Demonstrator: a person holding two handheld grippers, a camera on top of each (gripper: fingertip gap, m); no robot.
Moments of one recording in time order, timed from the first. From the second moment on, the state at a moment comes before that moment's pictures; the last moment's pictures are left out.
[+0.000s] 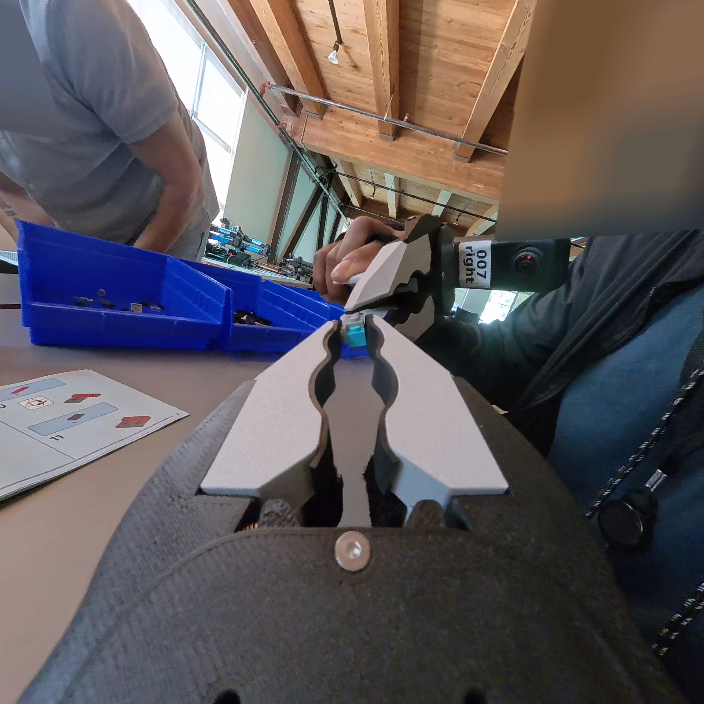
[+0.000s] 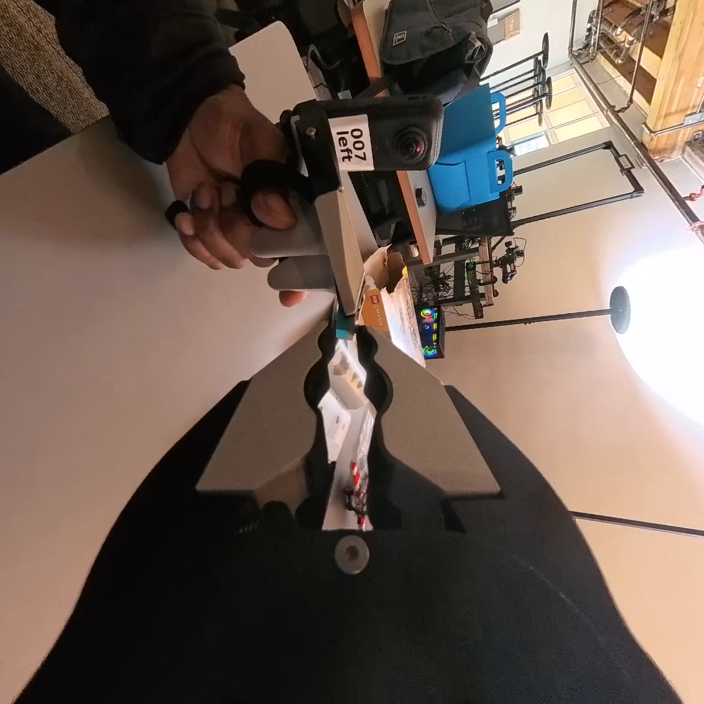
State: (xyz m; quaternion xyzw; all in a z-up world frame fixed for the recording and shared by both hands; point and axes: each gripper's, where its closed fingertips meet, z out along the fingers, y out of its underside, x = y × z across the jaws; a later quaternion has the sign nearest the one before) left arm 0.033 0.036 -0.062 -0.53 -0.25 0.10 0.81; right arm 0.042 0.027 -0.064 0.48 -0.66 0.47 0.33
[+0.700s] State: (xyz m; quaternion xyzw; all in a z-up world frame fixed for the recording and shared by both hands) left arm 0.026 0.051 -0.085 -0.57 -0.26 0.09 0.77; right arm 0.031 0.039 -0.089 0.28 -0.71 0.60 0.24
